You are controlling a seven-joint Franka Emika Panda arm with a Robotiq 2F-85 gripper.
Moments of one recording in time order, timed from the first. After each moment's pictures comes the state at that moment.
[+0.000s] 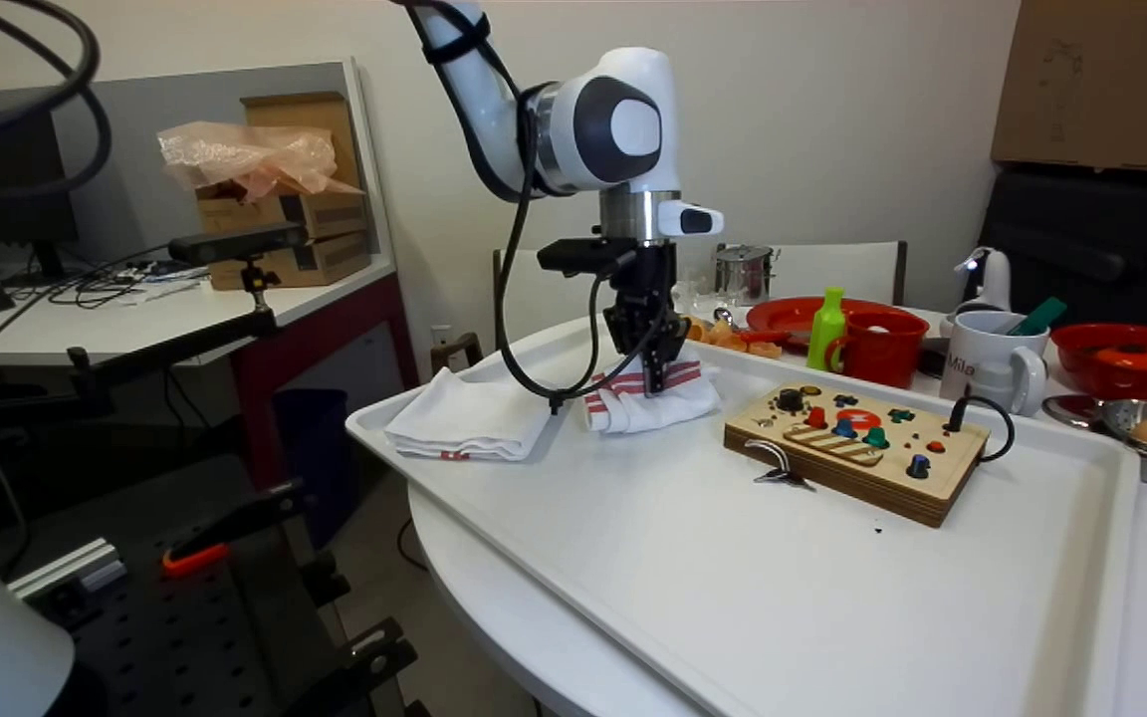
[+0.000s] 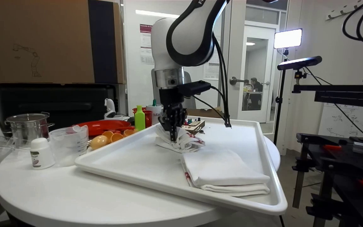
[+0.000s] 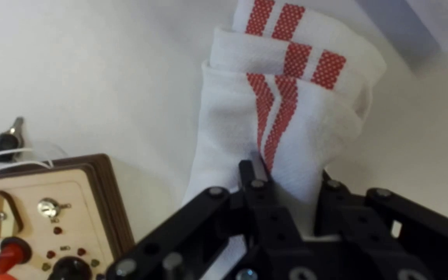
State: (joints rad) arm 0.15 0.60 -0.09 -1.99 -0.11 2.54 0.29
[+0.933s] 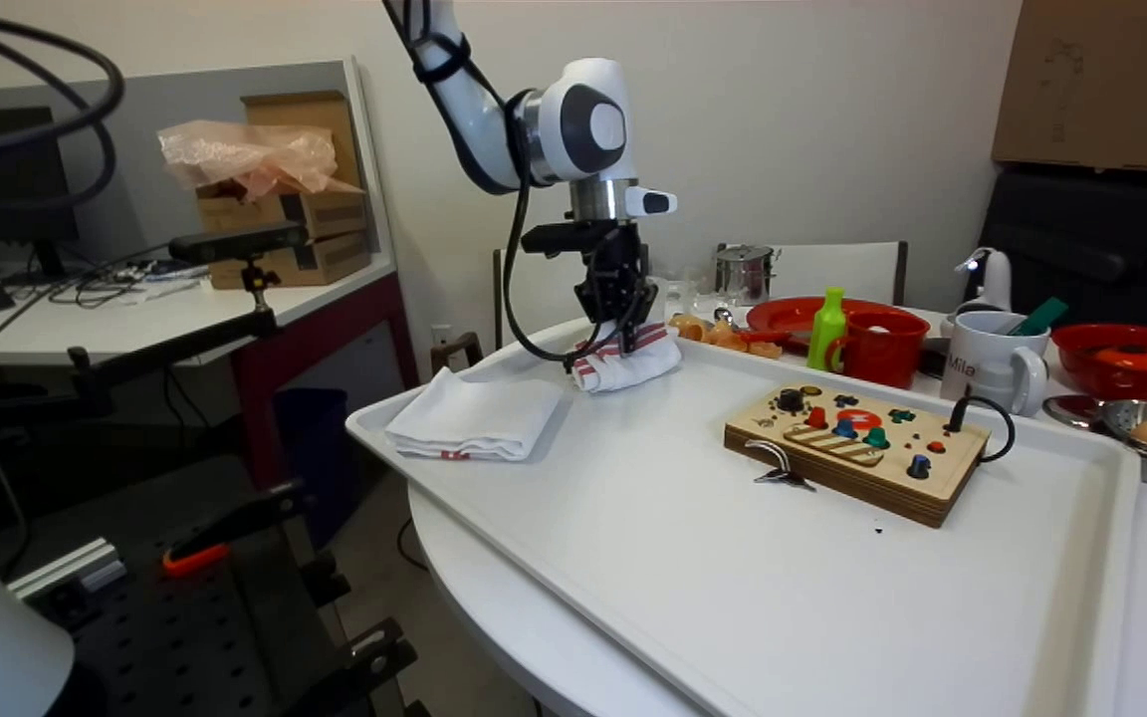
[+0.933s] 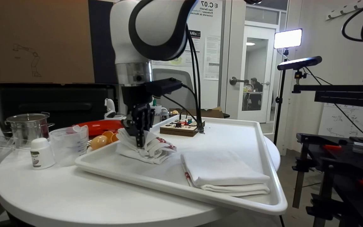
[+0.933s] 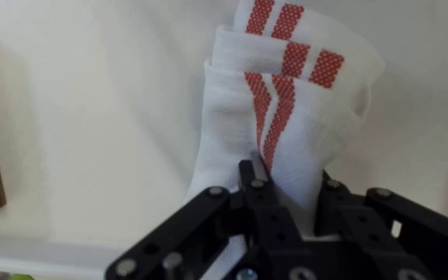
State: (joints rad) arm 0.25 0.72 -0.04 -1.75 -0.16 2.45 0.25
